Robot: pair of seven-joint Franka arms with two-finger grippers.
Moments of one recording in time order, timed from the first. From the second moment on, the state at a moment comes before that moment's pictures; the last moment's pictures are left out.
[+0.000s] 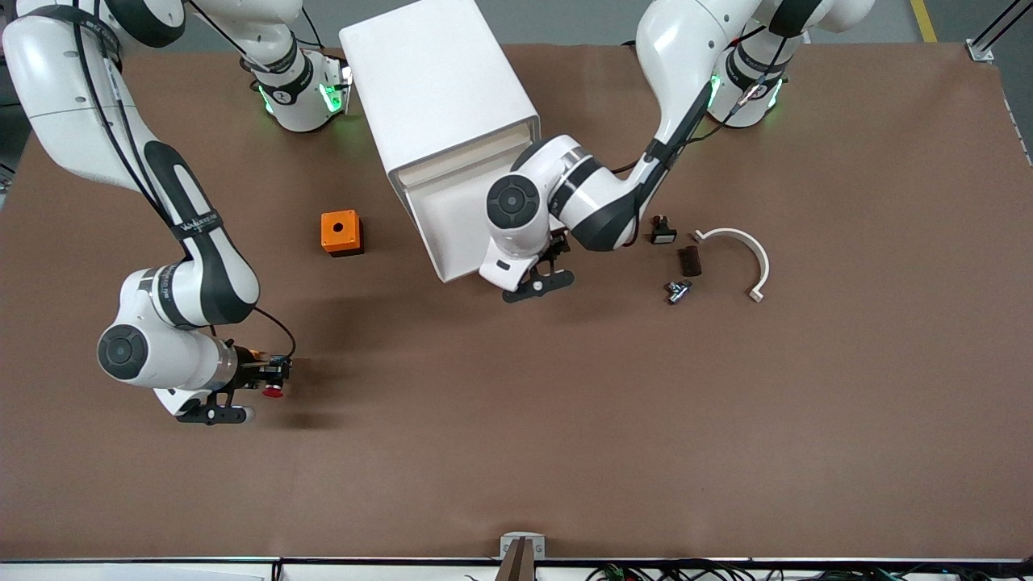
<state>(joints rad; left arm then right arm) -0.74 0.72 -0.12 -1.36 -0.04 1.89 -1.08 -0.21 0.73 0.30 -1.59 -0.15 2.20 0.15</state>
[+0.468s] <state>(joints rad) -0.83 0.72 -0.16 -1.36 -0.14 1.86 -1.16 -0.21 0.74 0.29 -1.63 -0.15 2.24 0.15</state>
